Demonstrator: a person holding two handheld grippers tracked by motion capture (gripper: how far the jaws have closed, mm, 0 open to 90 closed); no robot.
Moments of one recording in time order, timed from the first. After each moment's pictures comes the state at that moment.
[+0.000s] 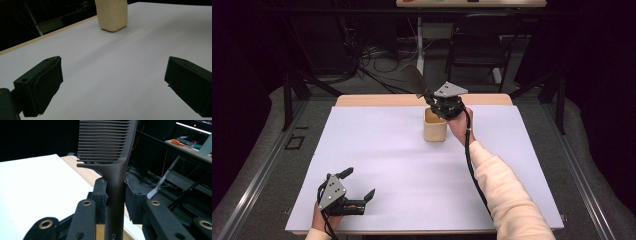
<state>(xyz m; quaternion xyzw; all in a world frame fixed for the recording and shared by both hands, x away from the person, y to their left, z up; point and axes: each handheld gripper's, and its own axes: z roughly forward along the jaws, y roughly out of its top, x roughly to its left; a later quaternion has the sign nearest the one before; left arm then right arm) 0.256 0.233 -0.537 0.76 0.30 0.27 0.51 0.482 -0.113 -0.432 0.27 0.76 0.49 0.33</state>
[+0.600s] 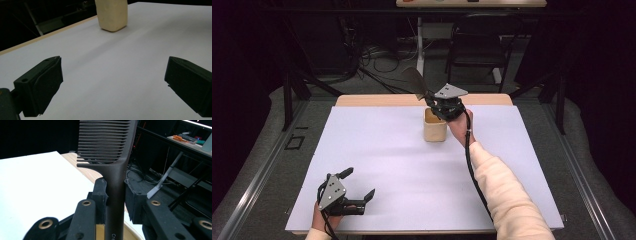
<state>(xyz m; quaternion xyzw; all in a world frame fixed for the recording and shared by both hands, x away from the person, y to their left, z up) 0.255 0.233 -0.537 0.76 0.30 0.28 0.50 0.485 -0.115 -0.441 0.27 0.76 0.49 0.32</state>
